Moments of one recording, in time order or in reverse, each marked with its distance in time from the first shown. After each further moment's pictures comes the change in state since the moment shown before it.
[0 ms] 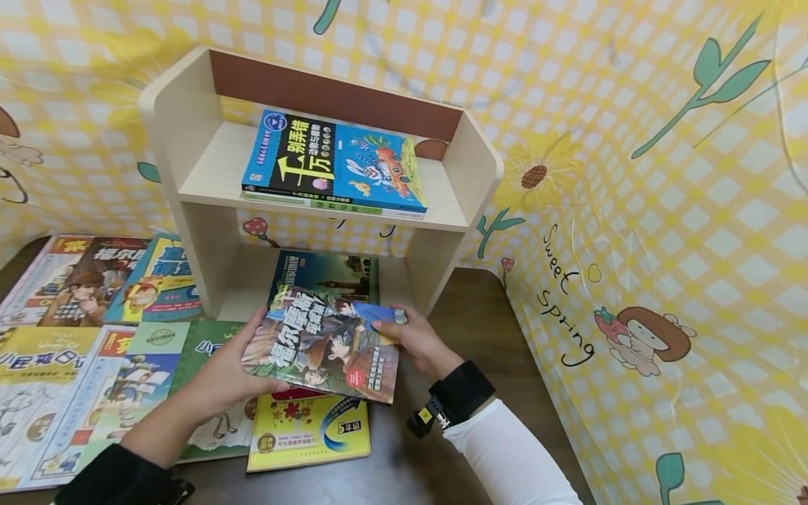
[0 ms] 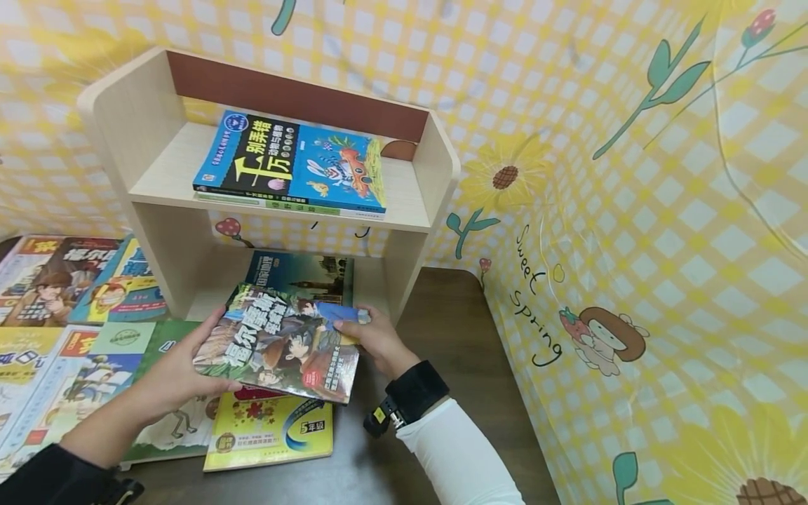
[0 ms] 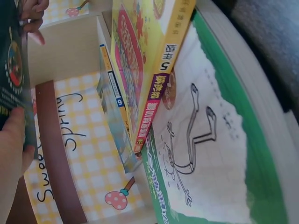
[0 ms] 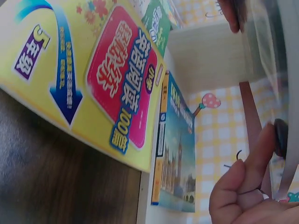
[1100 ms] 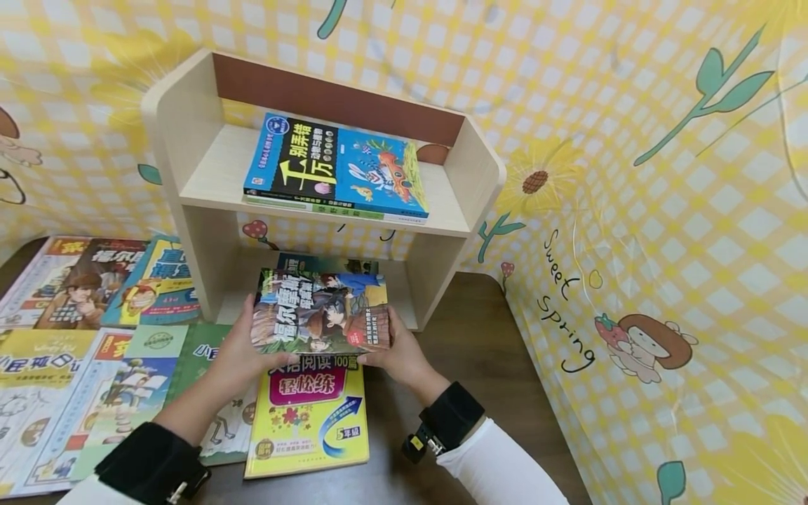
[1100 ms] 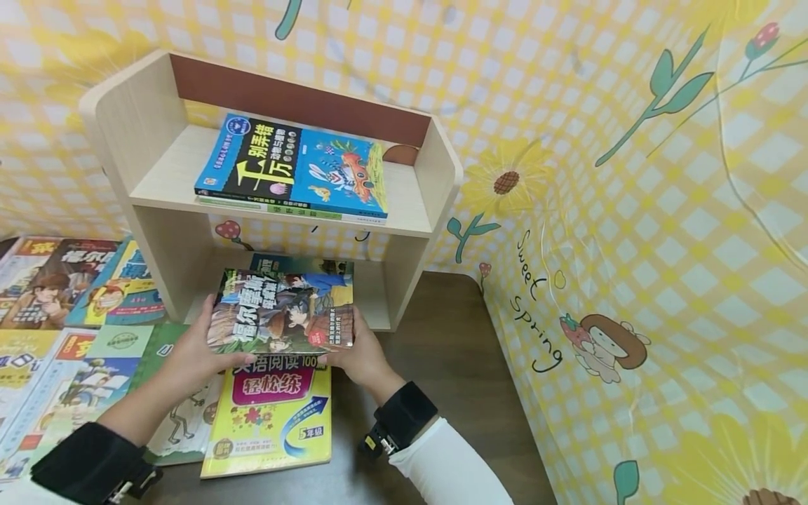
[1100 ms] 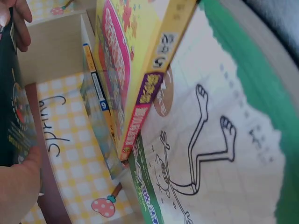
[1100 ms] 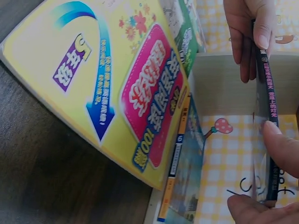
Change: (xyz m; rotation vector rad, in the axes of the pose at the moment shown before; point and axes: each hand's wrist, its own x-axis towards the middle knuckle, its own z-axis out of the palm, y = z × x) left_hand 0.034 -0.007 0.006 -0.002 0.138 -0.091; right_hand -0.006 0.016 0.018 -0.247 -0.074 -0.354
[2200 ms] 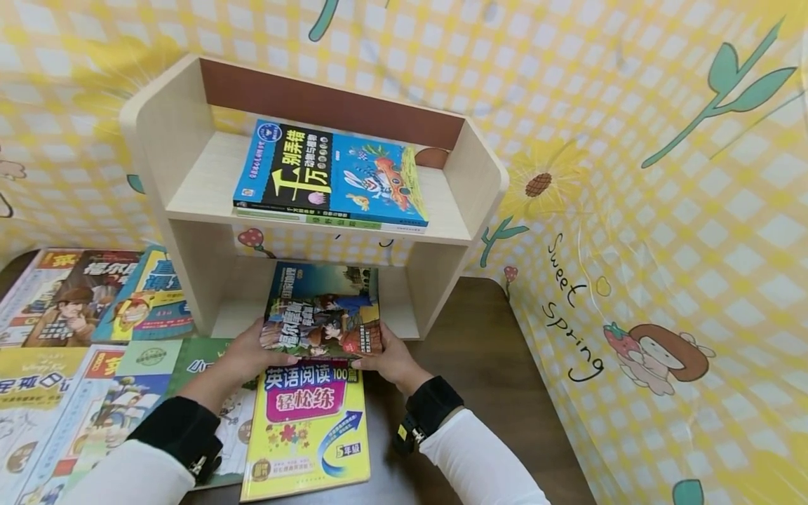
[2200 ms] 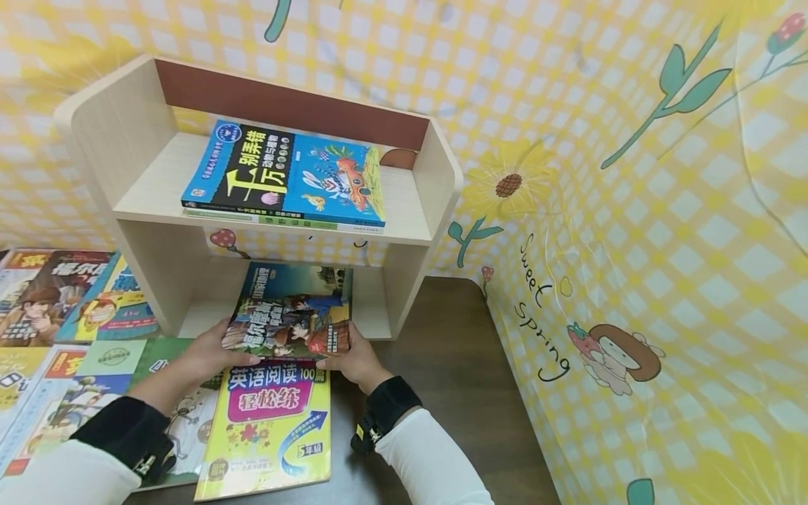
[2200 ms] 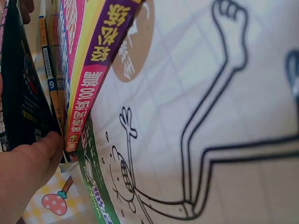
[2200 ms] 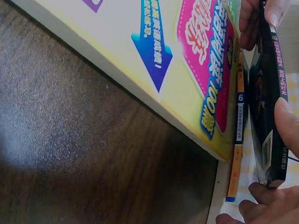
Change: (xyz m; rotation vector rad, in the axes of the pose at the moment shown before) left_hand 0.060 -0.035 0.012 -0.048 -0.164 -0.135; right_hand 0.040 0.053 0.008 0.054 0.007 0.207
